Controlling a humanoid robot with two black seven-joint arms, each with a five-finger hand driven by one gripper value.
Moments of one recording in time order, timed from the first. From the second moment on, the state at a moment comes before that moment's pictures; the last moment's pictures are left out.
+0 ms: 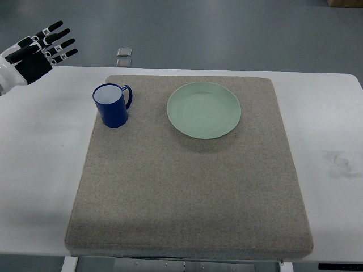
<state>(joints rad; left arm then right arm) -0.74 0.62 -0.91 -0.72 -0.07 -0.61 0.13 0.00 0.00 0.06 0.13 0.01 0.16 0.23</state>
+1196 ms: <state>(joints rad) -0.79 0.55 -0.90 -0.72 -0.06 -0.61 0.13 0.00 0.00 0.06 0.15 0.01 0.18 0.23</state>
